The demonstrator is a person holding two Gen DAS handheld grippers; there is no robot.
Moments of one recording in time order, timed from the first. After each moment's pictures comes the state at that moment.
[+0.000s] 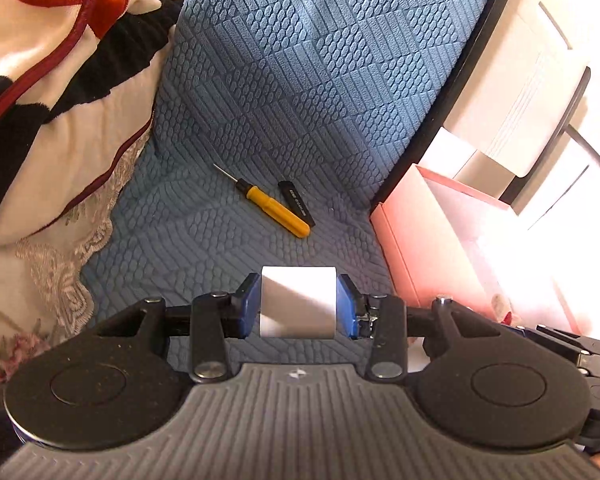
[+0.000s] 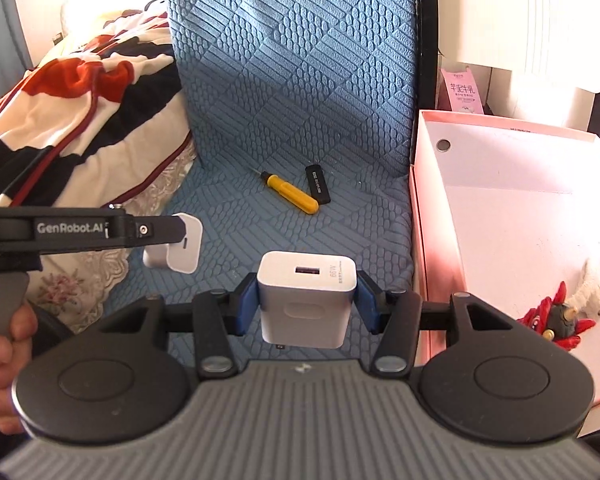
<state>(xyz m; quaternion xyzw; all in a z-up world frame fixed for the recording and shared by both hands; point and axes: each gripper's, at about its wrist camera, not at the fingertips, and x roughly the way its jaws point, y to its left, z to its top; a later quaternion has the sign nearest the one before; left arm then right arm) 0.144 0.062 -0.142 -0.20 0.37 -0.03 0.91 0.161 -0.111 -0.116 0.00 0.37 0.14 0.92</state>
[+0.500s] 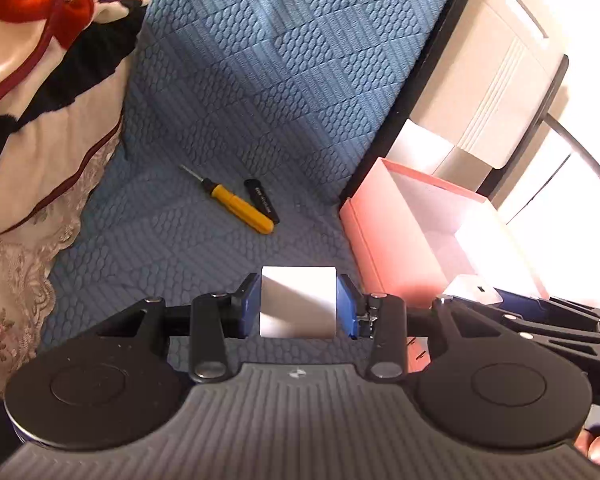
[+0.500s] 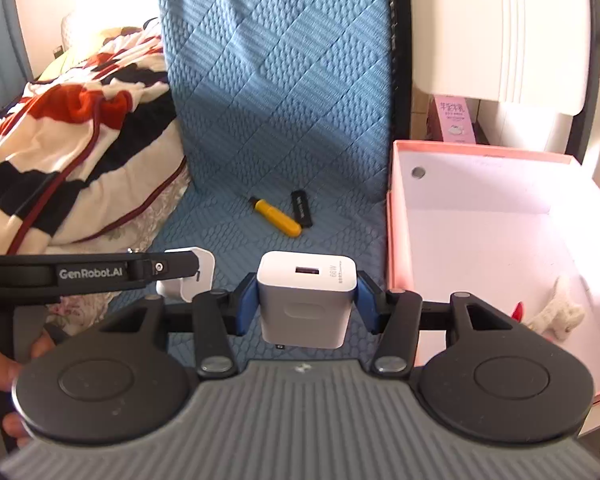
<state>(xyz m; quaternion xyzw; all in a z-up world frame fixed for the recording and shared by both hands) 0.143 0.021 -0.124 -0.19 0.36 -0.05 0.91 0.155 -0.141 -0.082 0.01 0.35 0.13 0.93</state>
